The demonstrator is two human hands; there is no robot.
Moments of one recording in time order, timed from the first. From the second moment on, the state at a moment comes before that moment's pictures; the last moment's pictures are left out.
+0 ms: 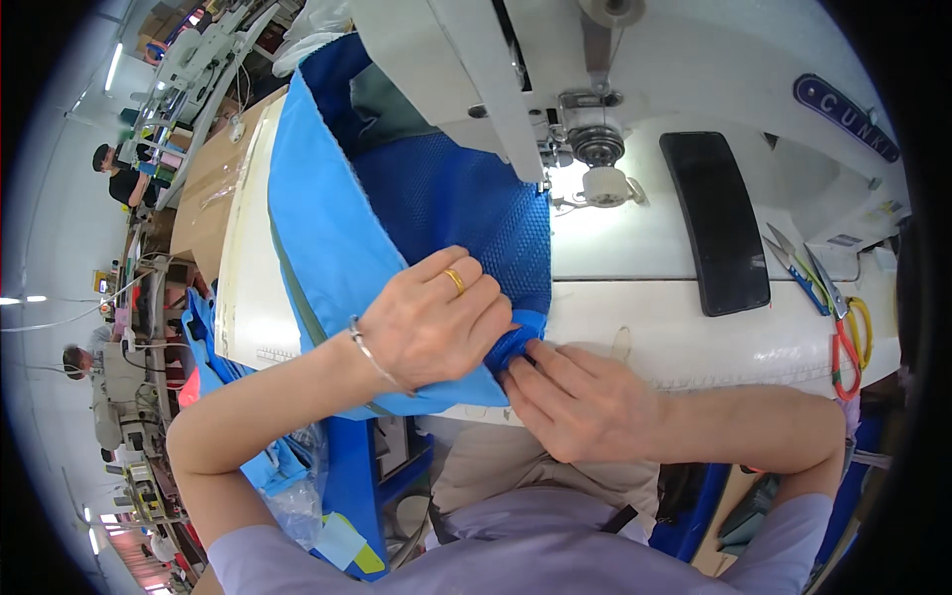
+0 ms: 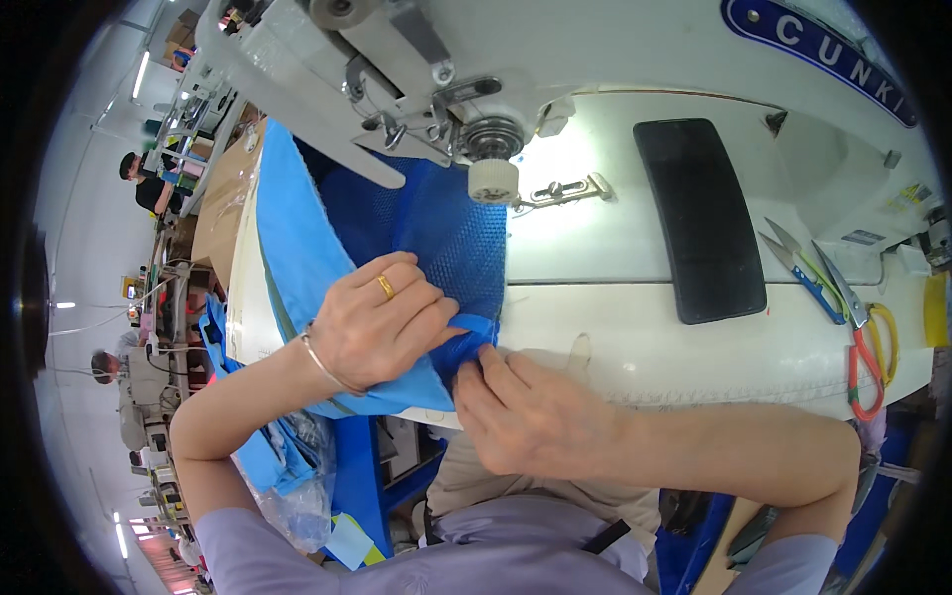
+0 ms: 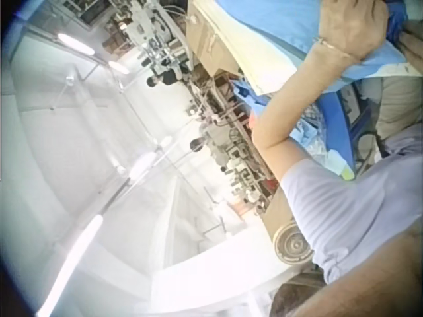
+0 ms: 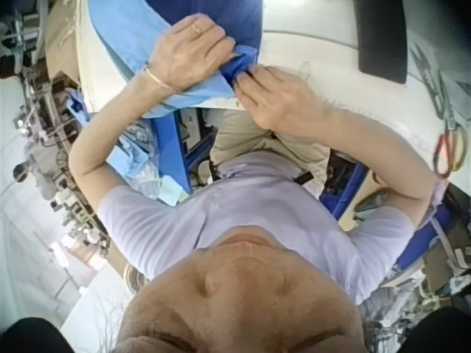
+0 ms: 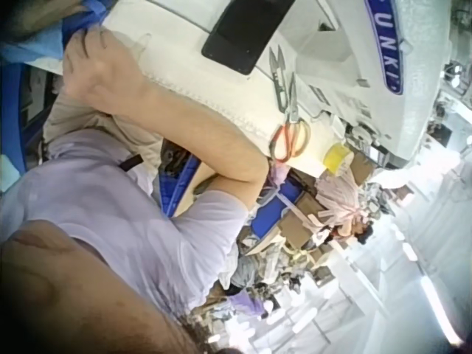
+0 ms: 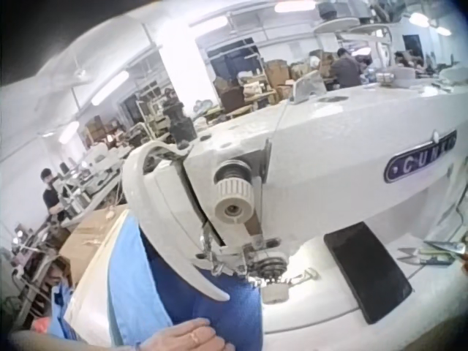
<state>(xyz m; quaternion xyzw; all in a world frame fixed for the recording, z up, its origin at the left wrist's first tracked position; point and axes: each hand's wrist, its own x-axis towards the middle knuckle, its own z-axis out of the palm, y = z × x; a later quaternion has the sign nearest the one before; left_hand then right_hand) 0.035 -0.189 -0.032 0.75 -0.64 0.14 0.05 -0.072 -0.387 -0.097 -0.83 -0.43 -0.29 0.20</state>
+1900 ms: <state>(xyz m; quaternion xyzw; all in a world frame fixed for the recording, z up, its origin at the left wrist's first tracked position) 0.121 -0.224 0.000 0.87 -0.38 -0.29 0.11 -0.055 -0.398 -0.101 -0.89 -0.35 -0.22 0.22</state>
